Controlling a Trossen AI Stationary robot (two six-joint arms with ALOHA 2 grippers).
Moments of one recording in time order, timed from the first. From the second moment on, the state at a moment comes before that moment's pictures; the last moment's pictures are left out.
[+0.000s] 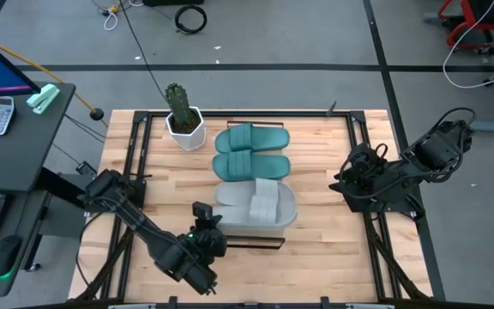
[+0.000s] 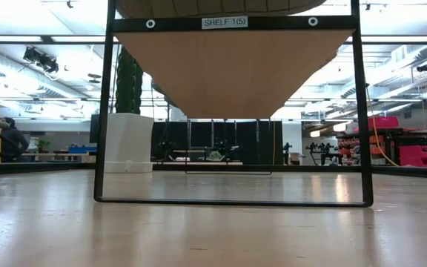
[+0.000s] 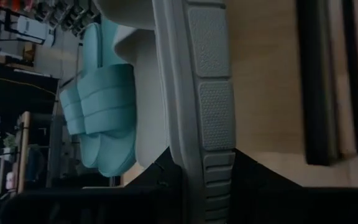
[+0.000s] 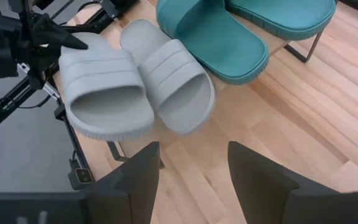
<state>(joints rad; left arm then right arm) -0.70 1.92 1.81 -1.42 -0.93 -0.48 0.60 1.16 1.61 -1.42 0.50 1.20</state>
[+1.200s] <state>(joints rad) -0.67 1.92 1.81 -1.36 -0.87 -0.46 0.60 1.16 1.61 -1.42 0.50 1.19</state>
